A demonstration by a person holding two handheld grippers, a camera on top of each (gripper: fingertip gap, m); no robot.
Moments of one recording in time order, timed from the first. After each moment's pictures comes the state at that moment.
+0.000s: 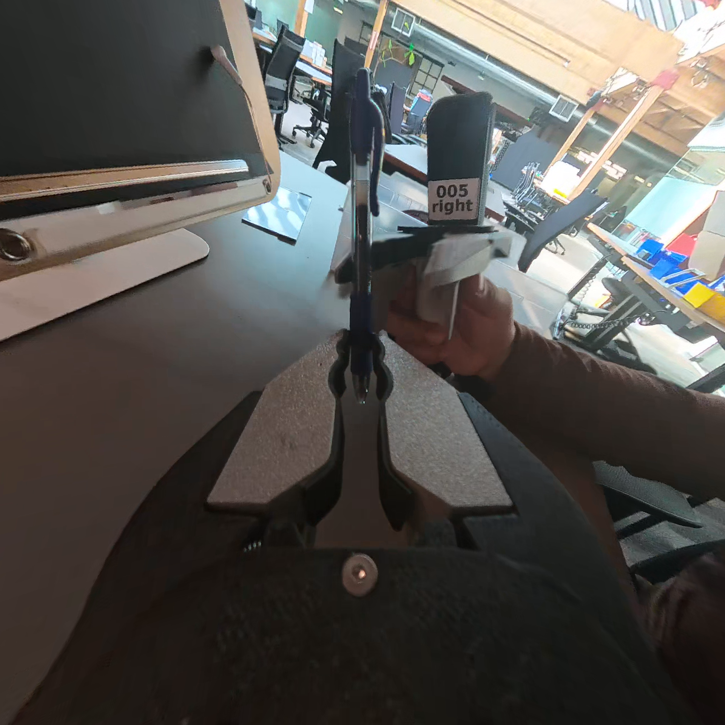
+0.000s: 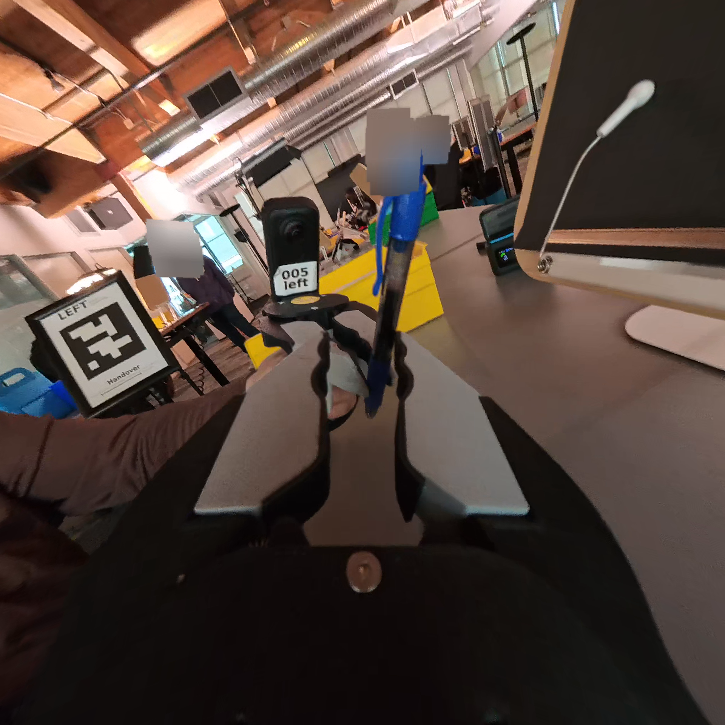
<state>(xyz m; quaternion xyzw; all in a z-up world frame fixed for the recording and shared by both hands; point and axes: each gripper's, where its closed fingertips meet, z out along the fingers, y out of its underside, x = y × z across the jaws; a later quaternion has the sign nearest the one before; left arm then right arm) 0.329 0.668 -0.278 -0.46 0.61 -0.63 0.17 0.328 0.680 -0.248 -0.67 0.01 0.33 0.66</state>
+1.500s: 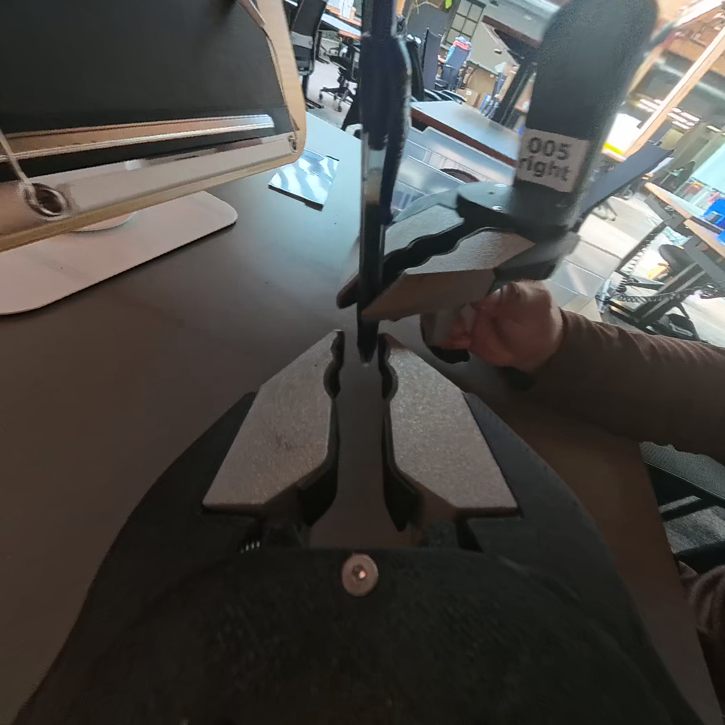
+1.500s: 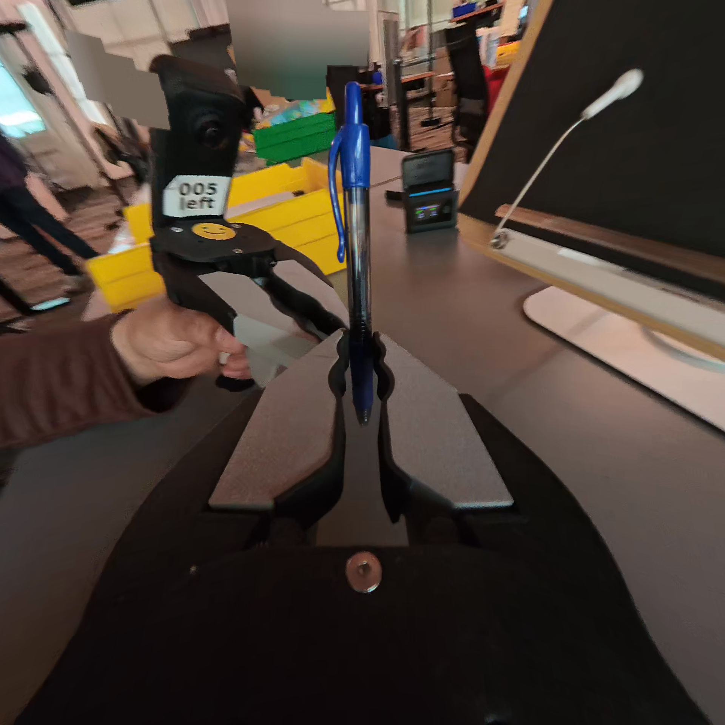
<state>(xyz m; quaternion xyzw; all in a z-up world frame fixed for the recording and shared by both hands) 0.325 0.681 -0.301 -0.48 0.63 -0.58 0.19 0.324 0.699 -0.282 -0.77 -0.01 0.12 0.63</state>
